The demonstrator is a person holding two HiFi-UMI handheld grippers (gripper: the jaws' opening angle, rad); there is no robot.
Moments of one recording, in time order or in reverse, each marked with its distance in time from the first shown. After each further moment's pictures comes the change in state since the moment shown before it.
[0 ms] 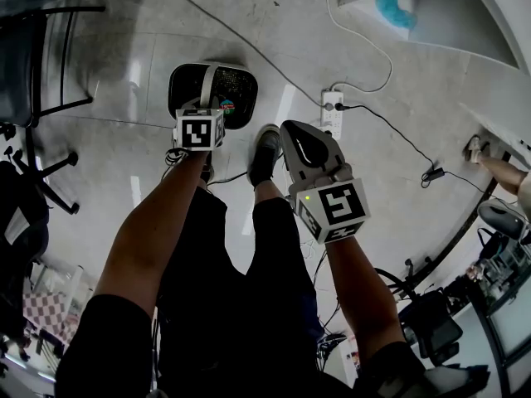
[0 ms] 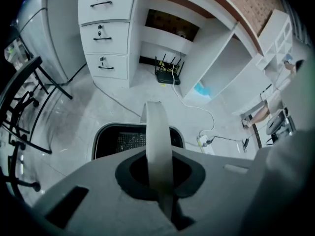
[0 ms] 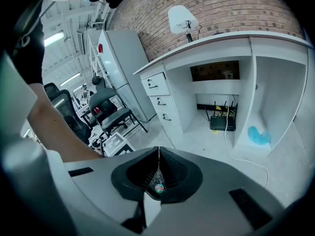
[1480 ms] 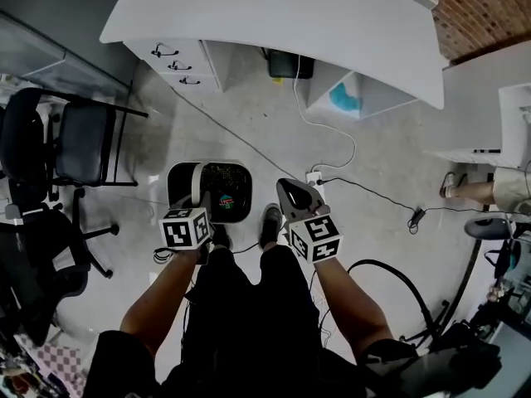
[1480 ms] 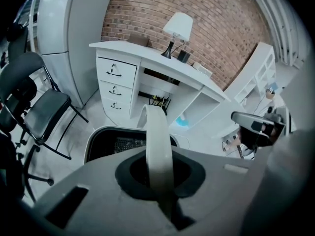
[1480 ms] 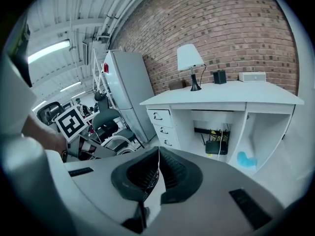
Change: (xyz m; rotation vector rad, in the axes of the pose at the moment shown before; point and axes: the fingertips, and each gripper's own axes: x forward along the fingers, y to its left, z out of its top) left arm -0.362 -0.055 0.089 -0.062 -0.194 -0.078; right arm -0.150 0.076 0.164 -0.035 -0.177 -0.061
